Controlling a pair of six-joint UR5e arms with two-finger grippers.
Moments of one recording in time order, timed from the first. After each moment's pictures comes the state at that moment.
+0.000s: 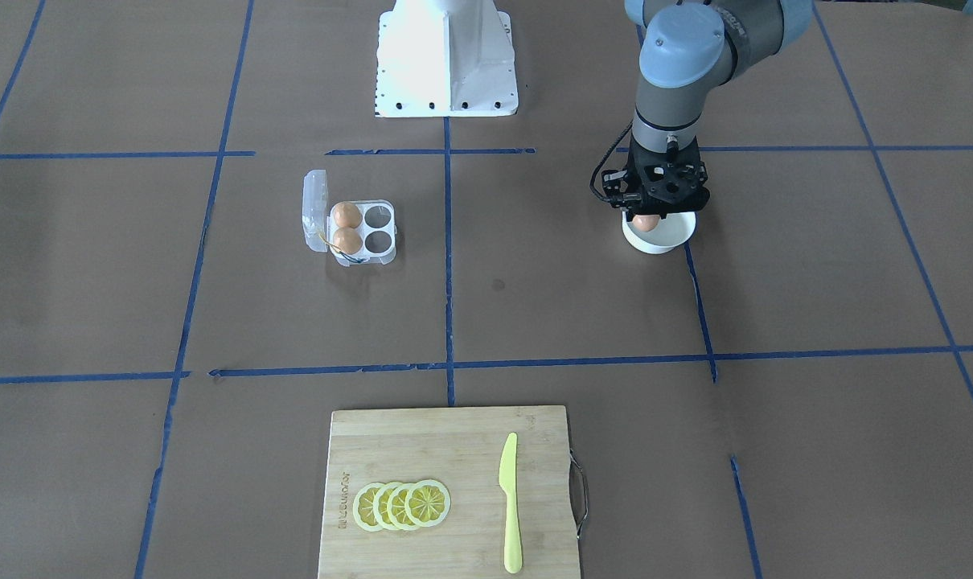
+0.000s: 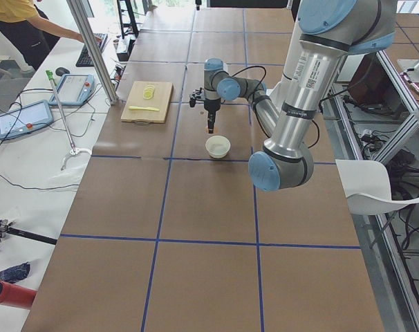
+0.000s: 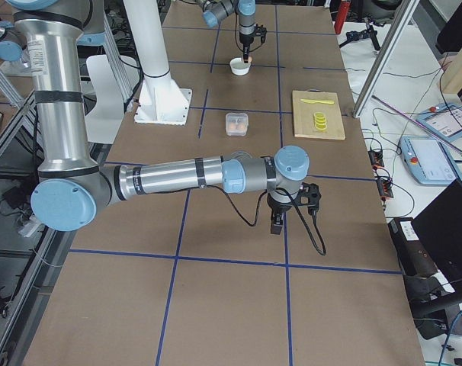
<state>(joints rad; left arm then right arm) -0.62 -1.99 -1.97 -1.34 -1.88 -1.02 1.47 -1.50 1.67 -1.61 2.40 0.25</state>
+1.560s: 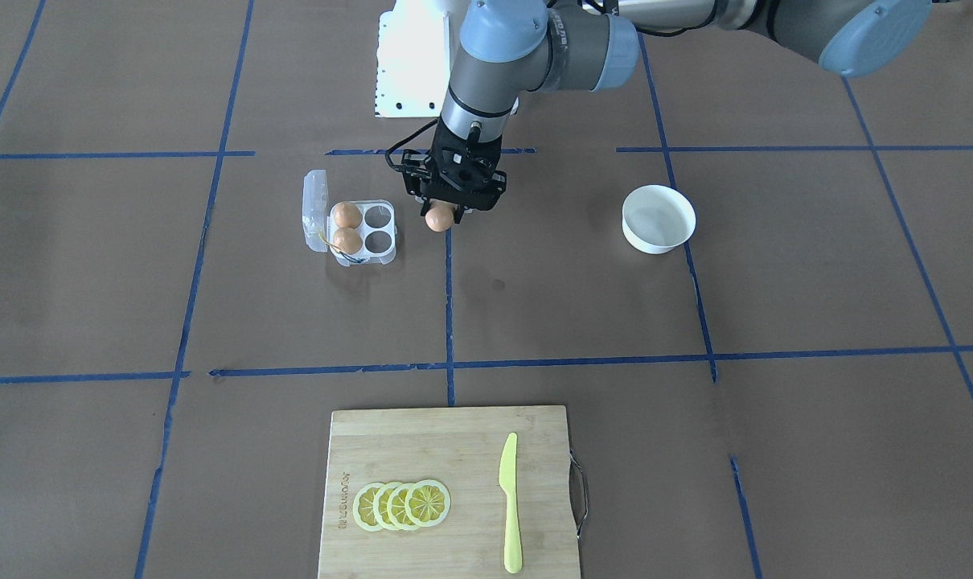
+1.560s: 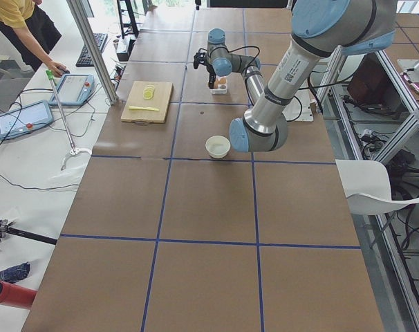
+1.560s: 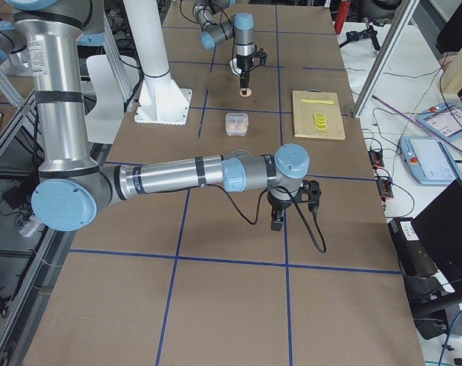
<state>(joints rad) -0.48 -2.39 -1.62 -1.76 -1.91 -1.18 1.47 -1.50 1.68 -1.61 2.43 0.25</state>
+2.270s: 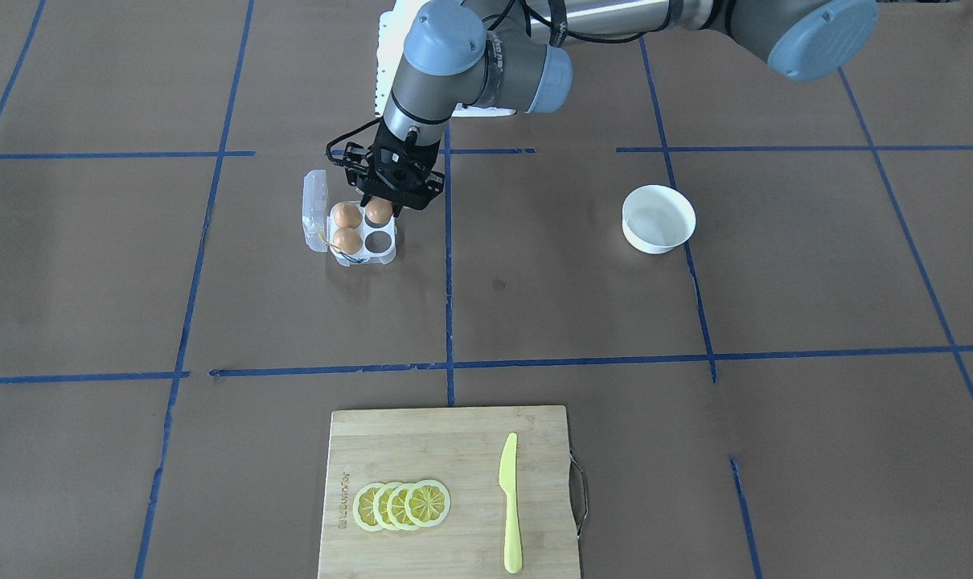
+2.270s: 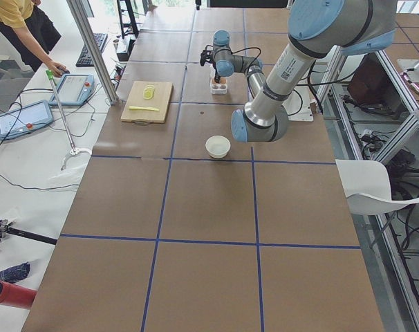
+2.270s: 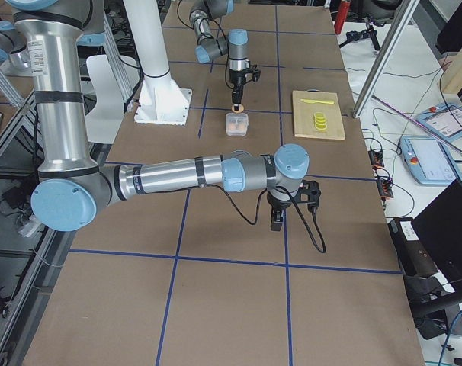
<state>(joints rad) -0.42 -2.48 -1.46 -1.91 -1.90 -1.21 1.47 -1.50 1.68 -1.61 2.43 0.25</state>
